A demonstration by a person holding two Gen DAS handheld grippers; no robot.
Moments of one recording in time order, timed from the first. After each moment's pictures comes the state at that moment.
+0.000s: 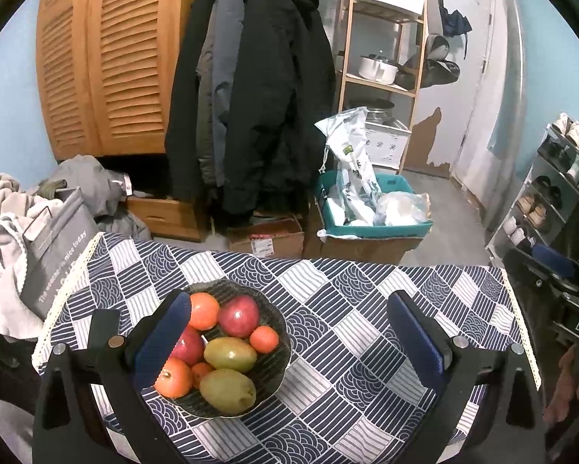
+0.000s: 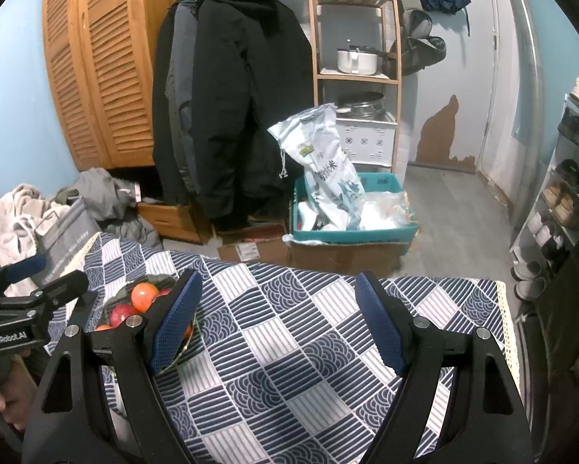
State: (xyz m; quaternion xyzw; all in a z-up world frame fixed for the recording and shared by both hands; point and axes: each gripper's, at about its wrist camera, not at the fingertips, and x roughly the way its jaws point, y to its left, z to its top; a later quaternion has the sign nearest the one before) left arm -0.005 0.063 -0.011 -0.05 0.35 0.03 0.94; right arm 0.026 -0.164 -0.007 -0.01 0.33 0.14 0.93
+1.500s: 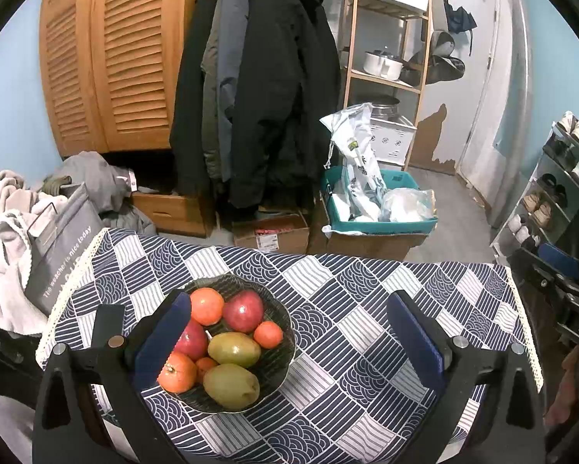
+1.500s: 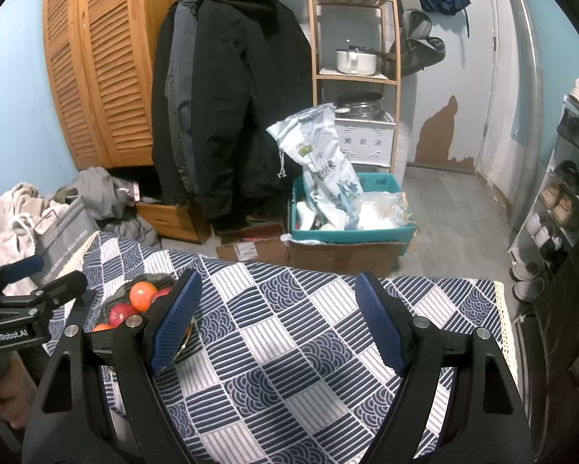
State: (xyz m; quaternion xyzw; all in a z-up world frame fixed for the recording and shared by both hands) left arm -0.010 0.063 -0.014 -0.05 0.36 0.04 0.93; right arm 0.025 -0.165 -0.007 -0.01 0.33 0.14 0.93
